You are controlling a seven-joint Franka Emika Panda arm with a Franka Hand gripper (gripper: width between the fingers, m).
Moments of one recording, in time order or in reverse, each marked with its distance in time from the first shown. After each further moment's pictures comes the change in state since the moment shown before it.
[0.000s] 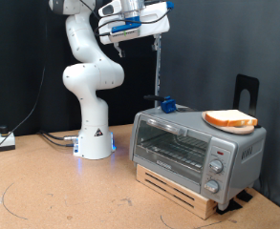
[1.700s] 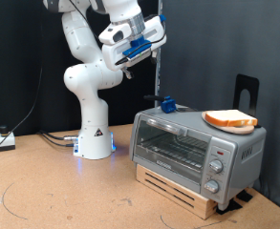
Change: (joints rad) arm 0.146 0.121 -0.185 -0.020 0.073 0.014 -0.580
